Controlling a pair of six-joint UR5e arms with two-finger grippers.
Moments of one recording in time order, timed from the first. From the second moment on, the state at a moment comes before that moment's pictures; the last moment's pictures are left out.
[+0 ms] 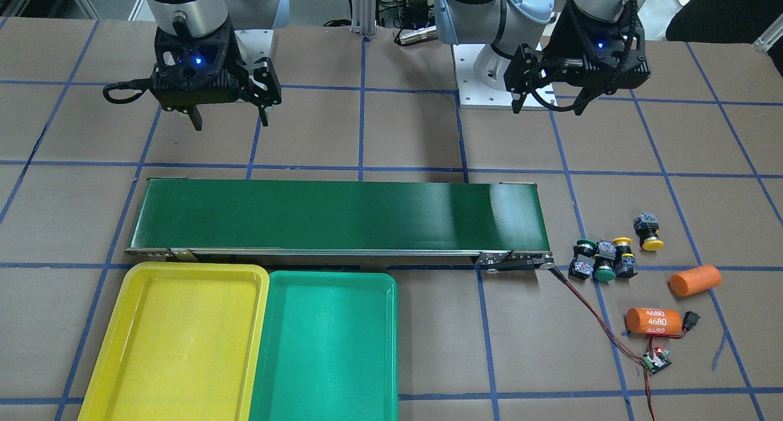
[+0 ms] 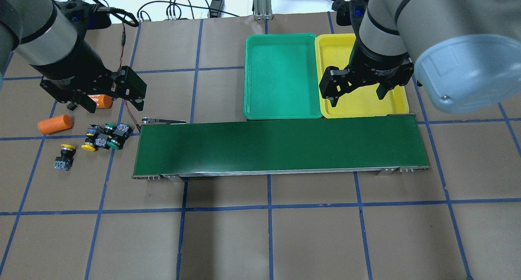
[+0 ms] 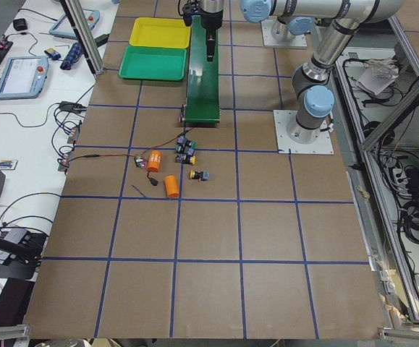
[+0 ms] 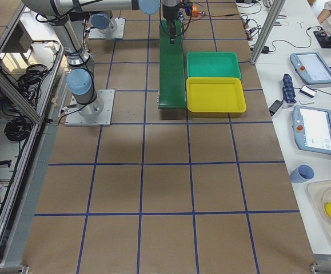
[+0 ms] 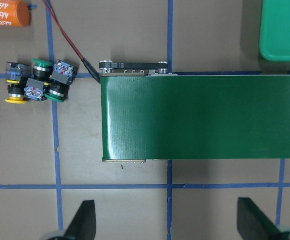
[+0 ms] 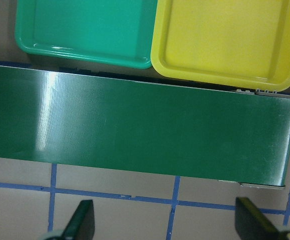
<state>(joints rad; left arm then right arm) -1.50 -1.43 -1.67 -1.60 1.57 0.07 1.71 -1.62 1.66 -1.64 -1.58 0.01</state>
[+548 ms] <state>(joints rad) -1.50 -1.43 -1.67 -1.61 1.57 0.06 1.71 -1.62 1.66 -1.64 -1.58 0.01</state>
